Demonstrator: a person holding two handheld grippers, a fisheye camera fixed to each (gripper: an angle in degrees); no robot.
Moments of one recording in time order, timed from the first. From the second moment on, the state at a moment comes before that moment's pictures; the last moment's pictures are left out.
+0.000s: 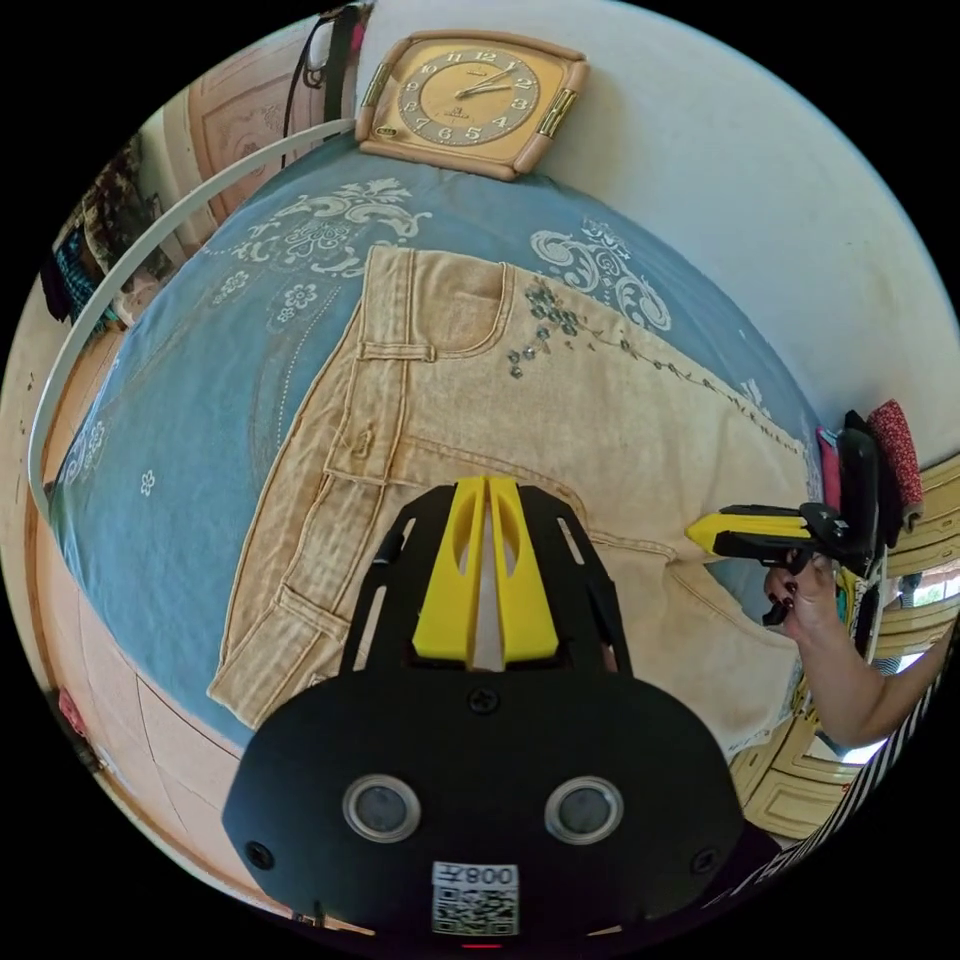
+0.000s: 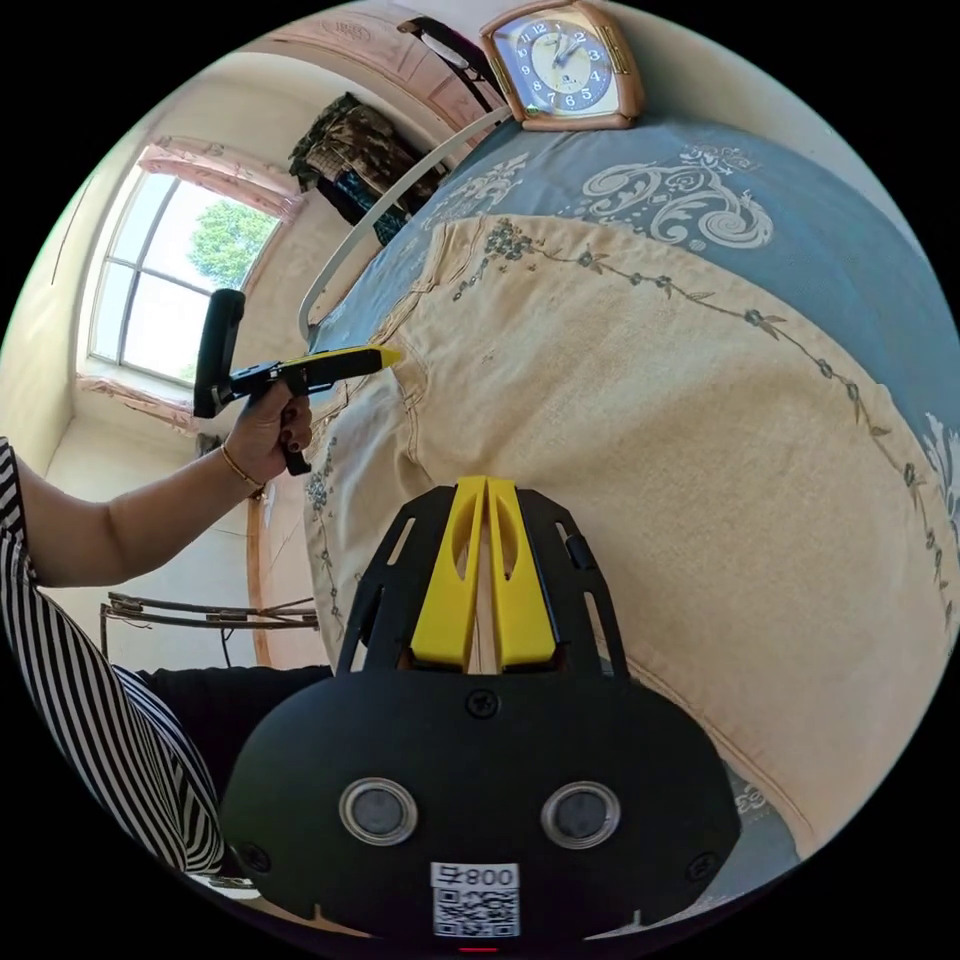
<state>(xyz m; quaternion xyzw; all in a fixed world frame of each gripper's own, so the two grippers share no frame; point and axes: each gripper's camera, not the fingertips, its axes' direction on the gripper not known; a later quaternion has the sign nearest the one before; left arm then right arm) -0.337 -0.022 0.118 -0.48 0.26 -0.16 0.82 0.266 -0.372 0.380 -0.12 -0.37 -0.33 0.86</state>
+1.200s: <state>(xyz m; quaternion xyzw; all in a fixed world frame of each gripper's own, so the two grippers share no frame) -0.174 -0.226 0.240 -0.47 0.43 0.22 0.74 0.501 -0.477 0.256 -0.09 -0.17 -0.29 0.94</state>
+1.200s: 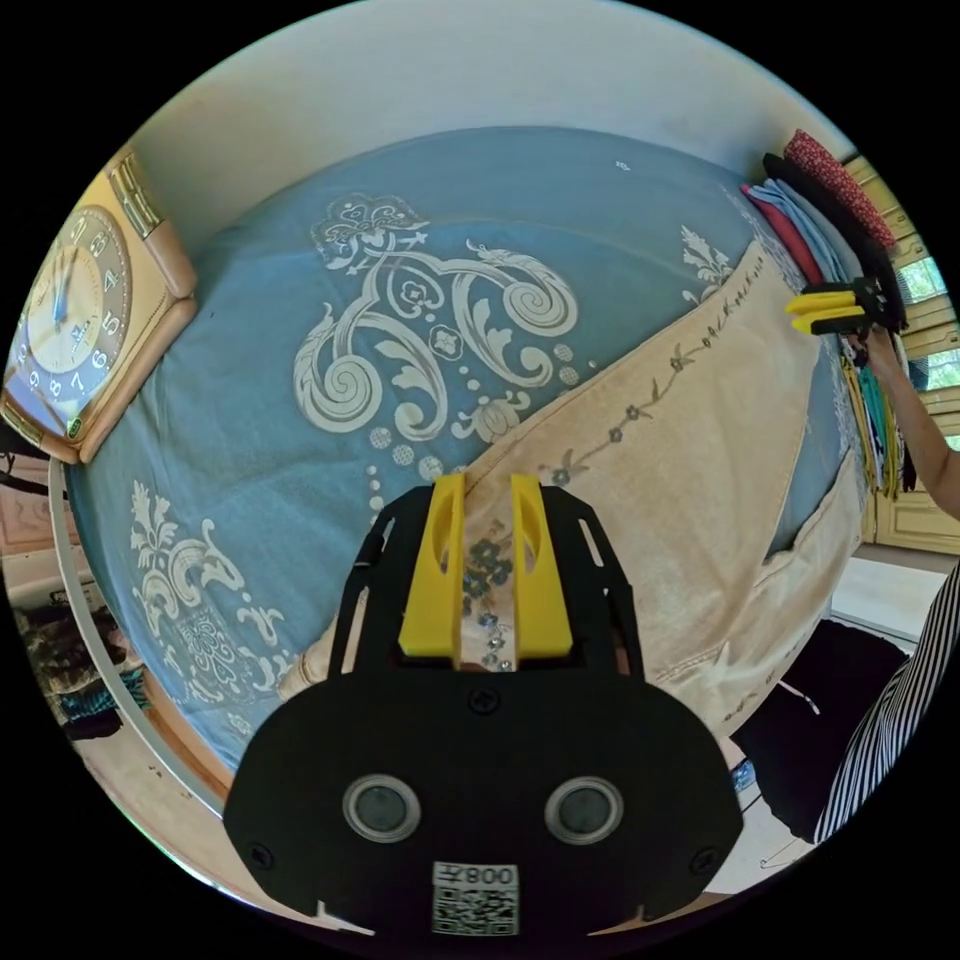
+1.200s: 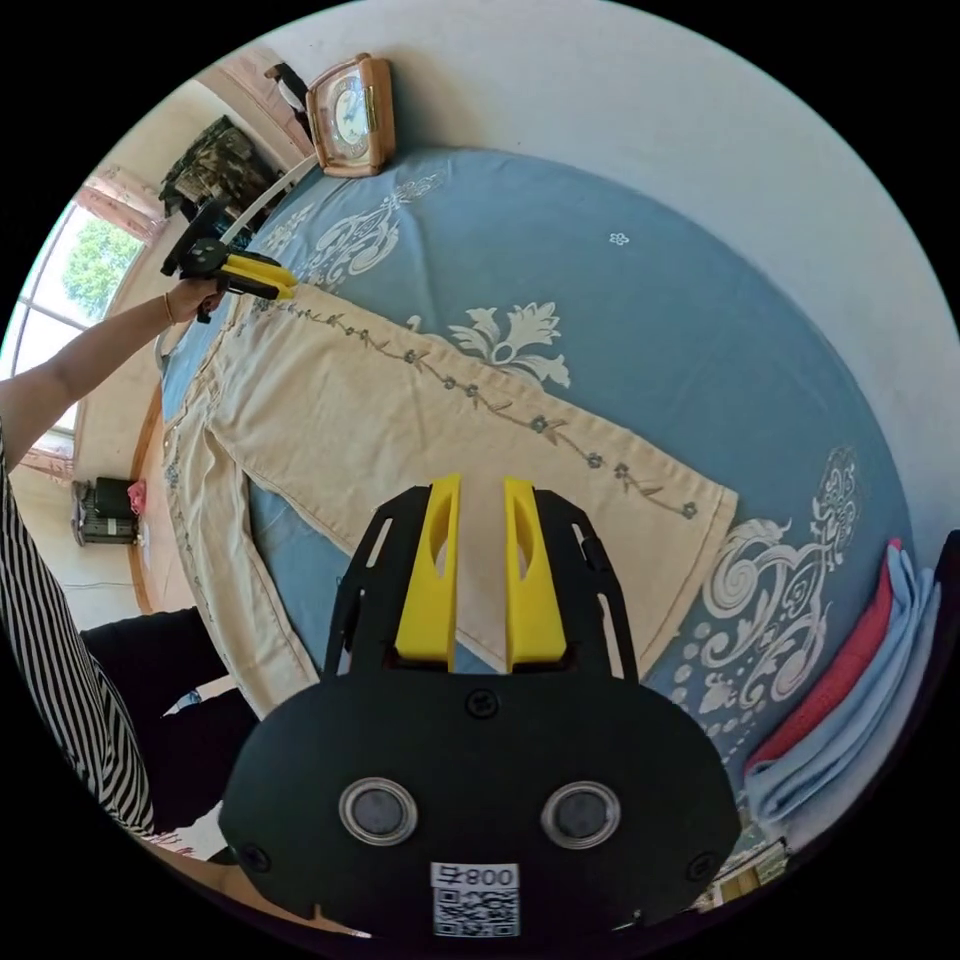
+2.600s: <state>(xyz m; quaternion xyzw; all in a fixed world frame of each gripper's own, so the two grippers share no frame) -0.190 -0.230 0.197 -0.46 0.47 0.22 0.72 0.460 -0.410 0.185 -0.15 -0.09 -0.44 0.88</state>
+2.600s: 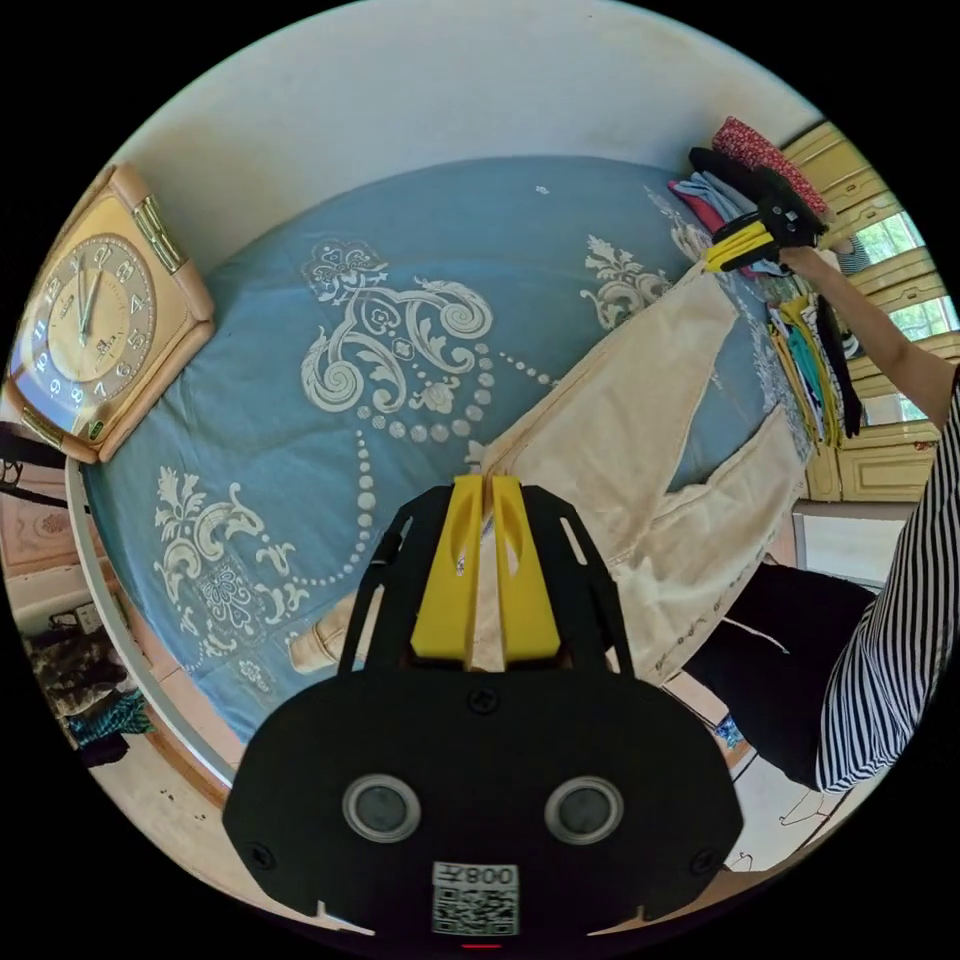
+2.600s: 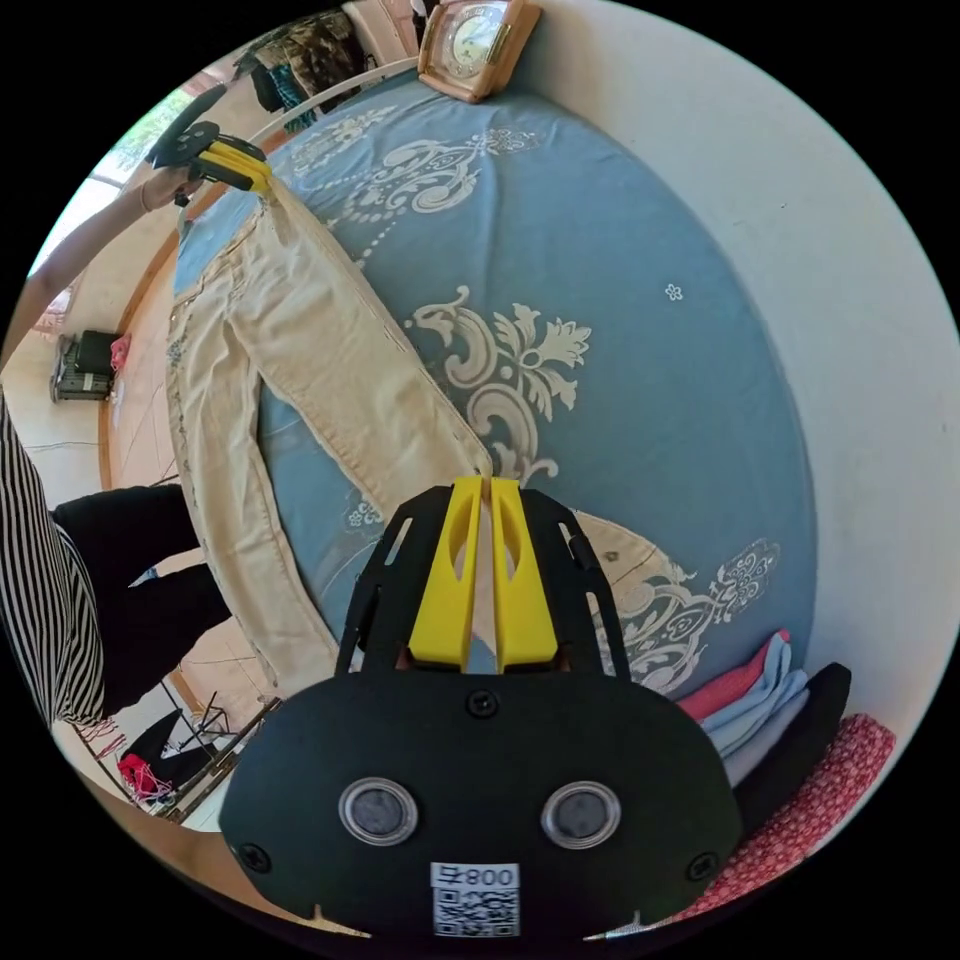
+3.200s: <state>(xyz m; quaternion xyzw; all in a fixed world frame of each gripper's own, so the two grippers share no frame) -0.209 -0.124 0.101 -0.58 0.48 0.17 0.64 0.500 -0.176 0.166 -0.23 -0.16 -0.31 0.91</state>
